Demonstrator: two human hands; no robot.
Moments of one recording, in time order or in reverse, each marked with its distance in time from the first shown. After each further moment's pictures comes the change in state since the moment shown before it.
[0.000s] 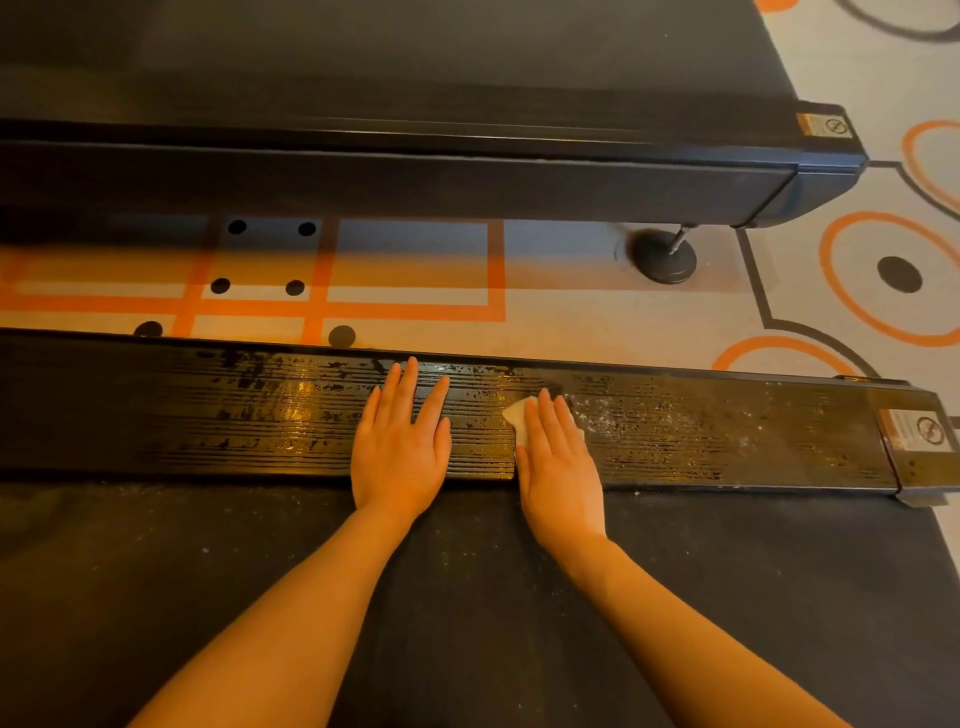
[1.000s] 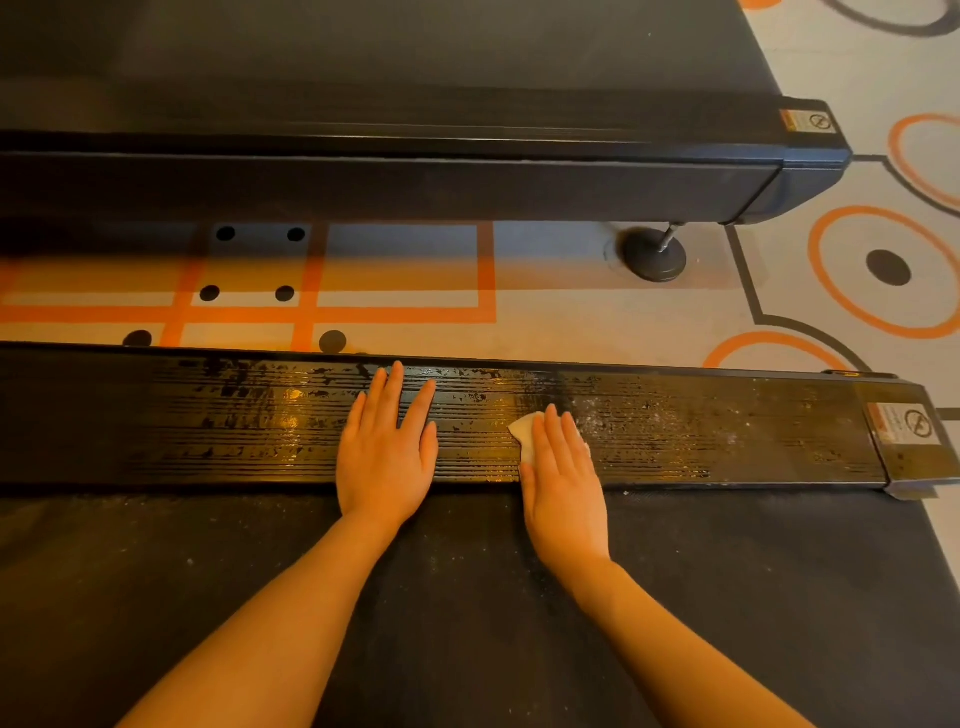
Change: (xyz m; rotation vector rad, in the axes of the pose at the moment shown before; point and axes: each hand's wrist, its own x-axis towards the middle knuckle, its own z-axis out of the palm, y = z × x) left_hand 0.000 -0.001 -0.001 0.008 -0.037 0.008; right_hand -0.019 0.014 0.000 0.048 0.039 0.039
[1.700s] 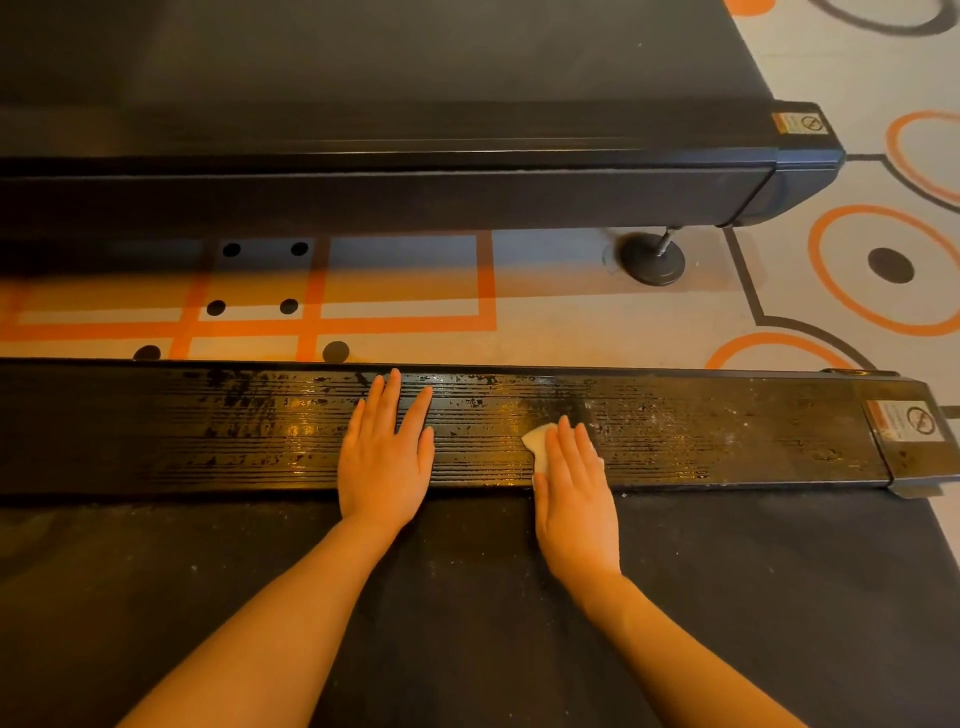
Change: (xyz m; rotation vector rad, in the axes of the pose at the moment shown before) left_hand 0.001 0.004 -0.010 -0.014 -0.068 -0.024; right_hand -0.010 0.013 0.000 0.027 0.052 0.042
